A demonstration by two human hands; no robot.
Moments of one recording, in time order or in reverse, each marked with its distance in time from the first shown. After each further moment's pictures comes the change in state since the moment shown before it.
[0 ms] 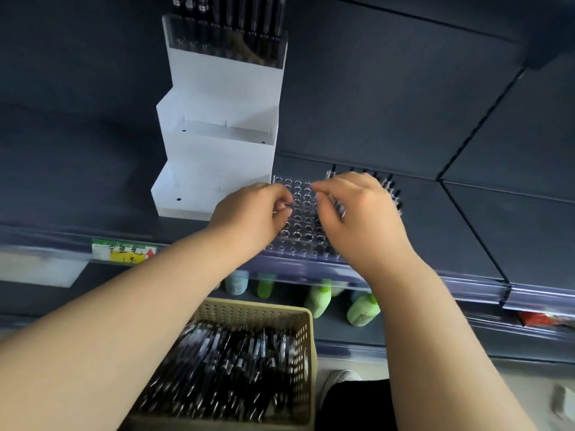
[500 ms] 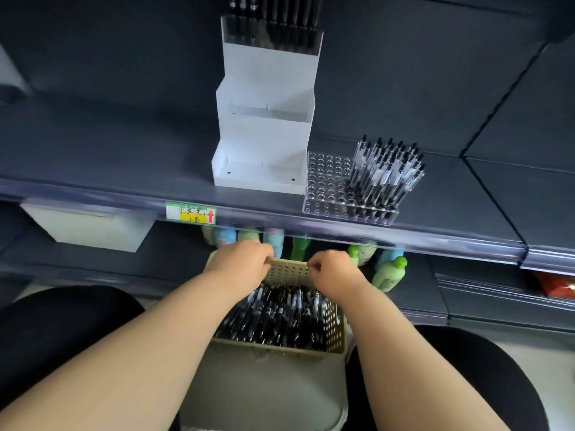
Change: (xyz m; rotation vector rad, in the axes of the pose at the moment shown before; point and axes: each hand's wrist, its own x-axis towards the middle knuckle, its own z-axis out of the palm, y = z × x) left_hand -0.128 -0.059 0.003 0.347 -0.419 -0.137; right_hand -0.107 -0.036 0.080 -0.016 -0.813 0.464
